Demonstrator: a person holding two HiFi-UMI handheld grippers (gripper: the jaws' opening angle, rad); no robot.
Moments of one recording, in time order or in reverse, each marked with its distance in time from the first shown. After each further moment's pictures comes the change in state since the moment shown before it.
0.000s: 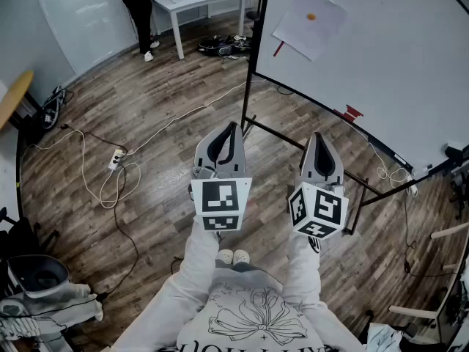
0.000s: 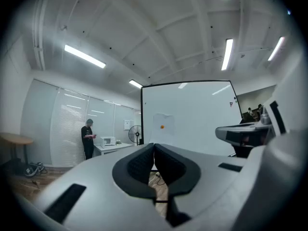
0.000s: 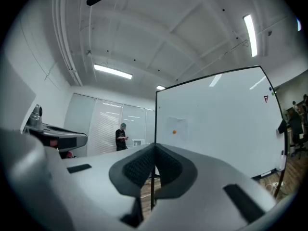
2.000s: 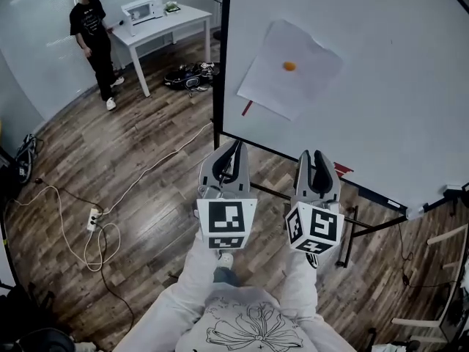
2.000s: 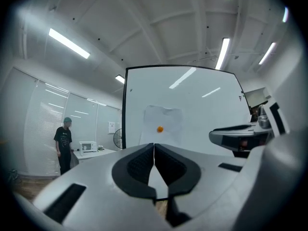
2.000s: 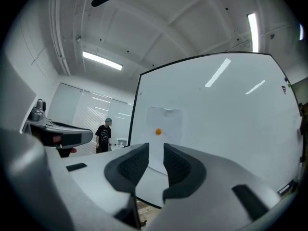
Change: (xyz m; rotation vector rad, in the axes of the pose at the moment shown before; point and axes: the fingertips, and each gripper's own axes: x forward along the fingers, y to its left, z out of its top) left arm 0.333 -0.002 0.009 0.027 -0.044 -0.161; right arm 0.288 -0.108 -0.021 -0.044 -0.002 -0.108
